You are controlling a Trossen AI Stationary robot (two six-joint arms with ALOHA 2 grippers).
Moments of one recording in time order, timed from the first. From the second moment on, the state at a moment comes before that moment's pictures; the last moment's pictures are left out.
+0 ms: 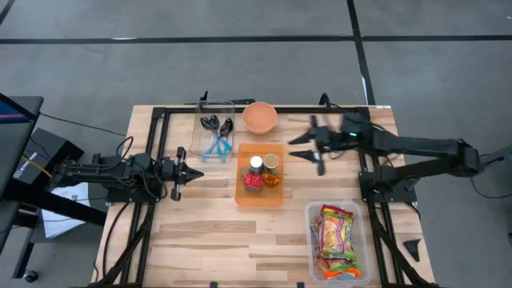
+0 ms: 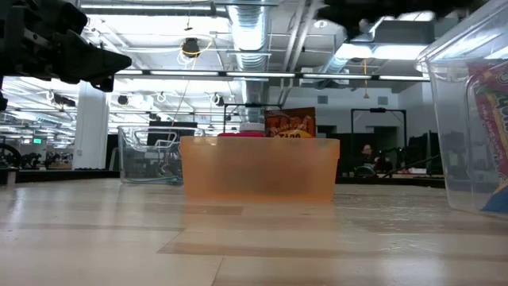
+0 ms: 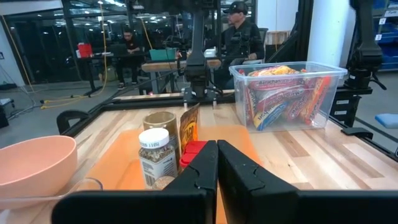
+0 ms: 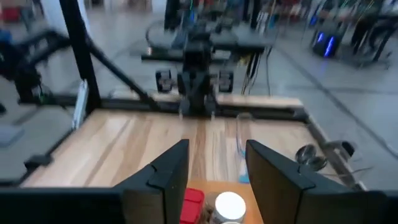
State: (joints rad) left arm 0.00 0.14 0.01 0.14 0.00 0.07; right arm -0.22 0.98 0.76 0.07 -0.27 -0.08
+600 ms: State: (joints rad) left arm 0.00 0.14 0.01 0.14 0.00 0.07; right arm -0.25 0.14 0.15 0.06 -0.20 -0.03
